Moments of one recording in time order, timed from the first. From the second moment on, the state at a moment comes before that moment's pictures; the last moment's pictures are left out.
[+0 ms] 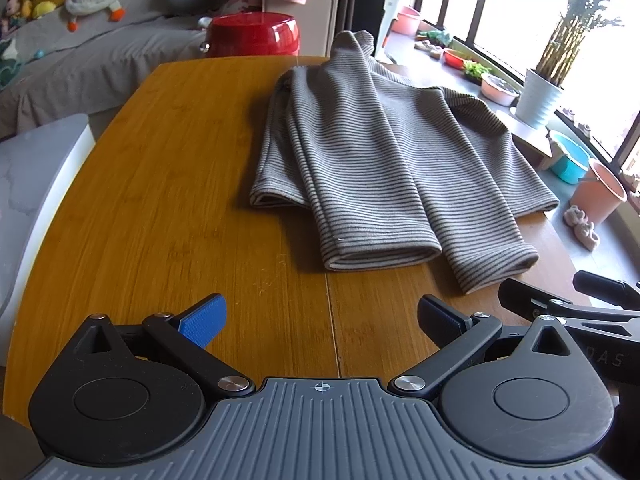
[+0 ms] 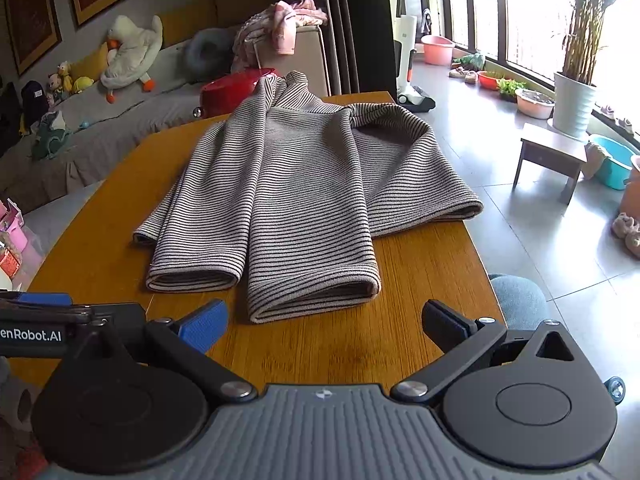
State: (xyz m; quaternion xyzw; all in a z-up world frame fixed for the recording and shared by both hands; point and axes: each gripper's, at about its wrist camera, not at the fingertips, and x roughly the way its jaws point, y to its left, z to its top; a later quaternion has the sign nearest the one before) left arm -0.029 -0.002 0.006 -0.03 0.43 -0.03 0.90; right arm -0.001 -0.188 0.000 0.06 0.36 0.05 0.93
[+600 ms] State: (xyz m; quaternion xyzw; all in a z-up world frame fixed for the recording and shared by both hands) left arm -0.025 -0.003 0.007 -0.03 0.43 -0.03 0.90; right arm -0.004 -0.188 0.008 0.05 0.35 0.05 0.93
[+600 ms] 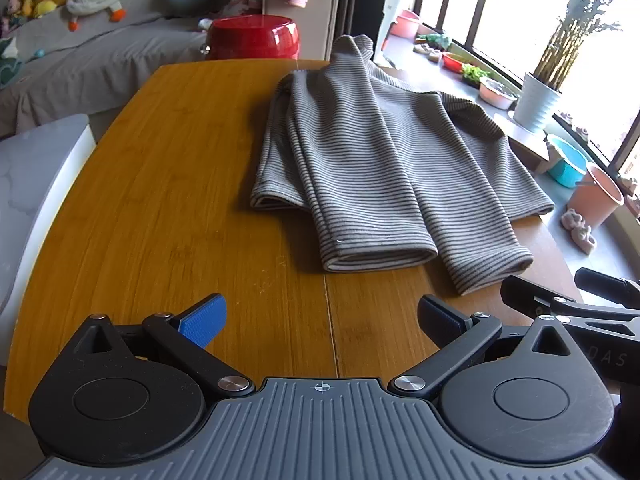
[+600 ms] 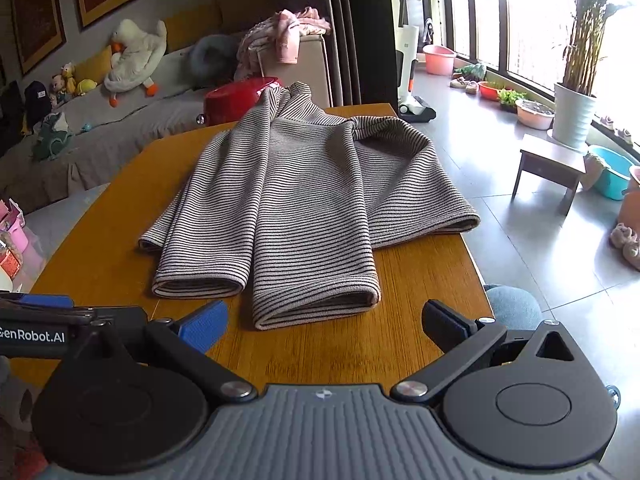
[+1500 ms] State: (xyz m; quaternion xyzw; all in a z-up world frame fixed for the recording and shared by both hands) left arm 0.015 0.001 -0.019 -0.05 0.46 -0.07 0.89; right arm 0.031 -0.200 -0.014 0.05 0.39 0.04 0.92
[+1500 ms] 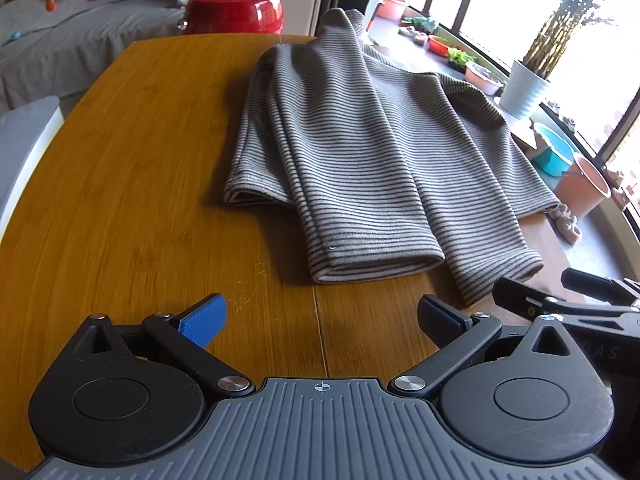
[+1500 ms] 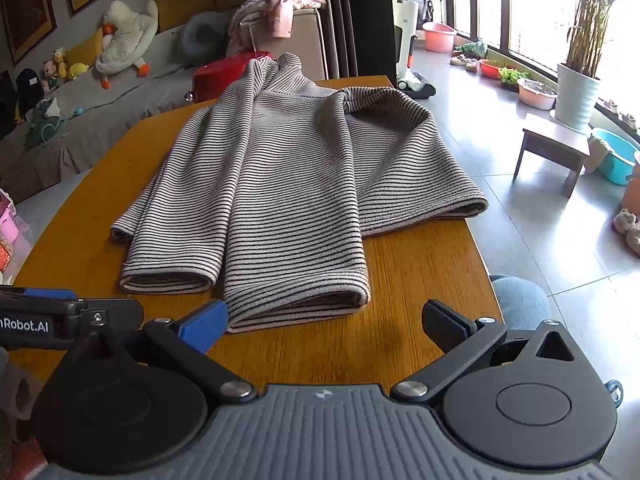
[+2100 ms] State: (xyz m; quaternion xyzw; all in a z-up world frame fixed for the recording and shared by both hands) left arm 0.162 0.000 -0.011 -0.12 0.37 -0.19 0.90; right arm 0.154 -0.222 0.004 0.10 0.34 0.06 0.93
